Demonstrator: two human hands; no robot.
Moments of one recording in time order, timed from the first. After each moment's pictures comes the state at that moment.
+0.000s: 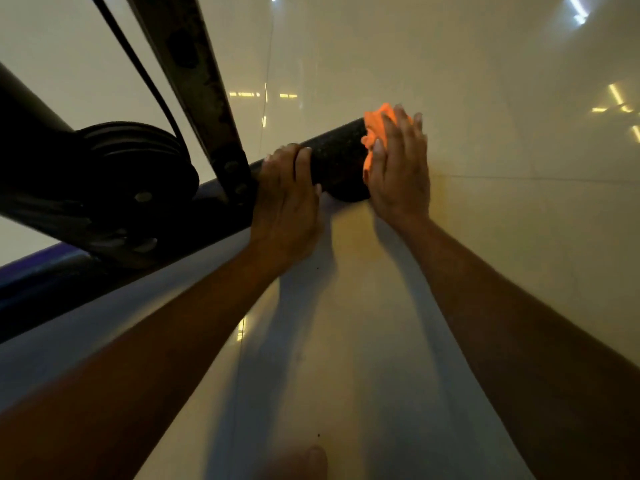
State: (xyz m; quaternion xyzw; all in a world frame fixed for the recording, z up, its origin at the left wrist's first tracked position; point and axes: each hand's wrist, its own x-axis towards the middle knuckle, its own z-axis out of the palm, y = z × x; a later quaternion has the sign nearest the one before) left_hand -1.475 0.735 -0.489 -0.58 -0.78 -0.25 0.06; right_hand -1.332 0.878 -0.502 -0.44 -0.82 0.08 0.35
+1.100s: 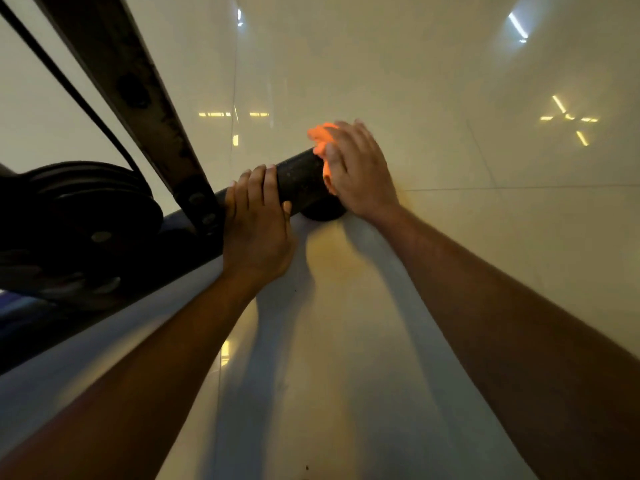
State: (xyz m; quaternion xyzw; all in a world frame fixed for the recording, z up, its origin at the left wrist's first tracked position) left_hand -1.481 0.746 -0.491 -0.56 -0.80 -0.21 0.04; right_hand -1.351 0.906 -0.481 -0.42 -0.86 0.11 0.28
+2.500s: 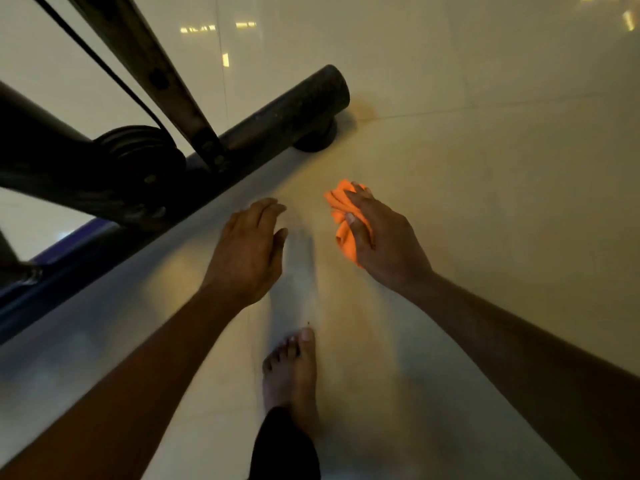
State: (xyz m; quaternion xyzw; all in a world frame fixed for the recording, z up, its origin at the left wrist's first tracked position) left_hand -1.434 0.585 -0.361 -0.63 -0.74 -0.11 -0.20; right_hand -1.208 0.681 -0.377 -0.46 -0.82 0.30 0.15
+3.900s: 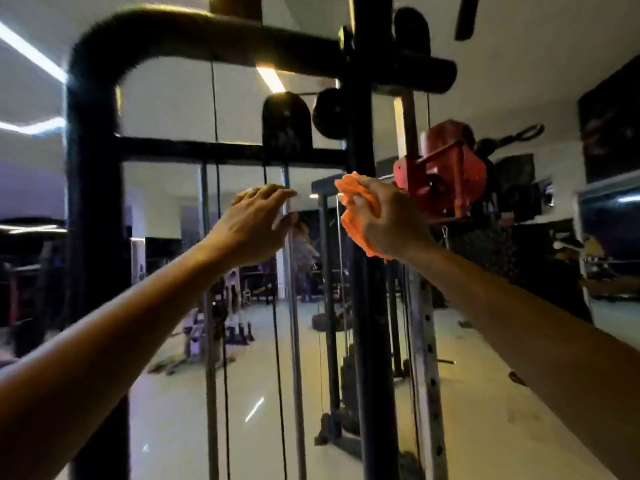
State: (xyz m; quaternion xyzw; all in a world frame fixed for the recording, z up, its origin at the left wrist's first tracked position) left_hand -1.655 0.278 1.110 -0.57 -0.64 -0.21 0.47; right_hand -1.451 0.448 1.093 -0.08 -0.78 0.02 0.62
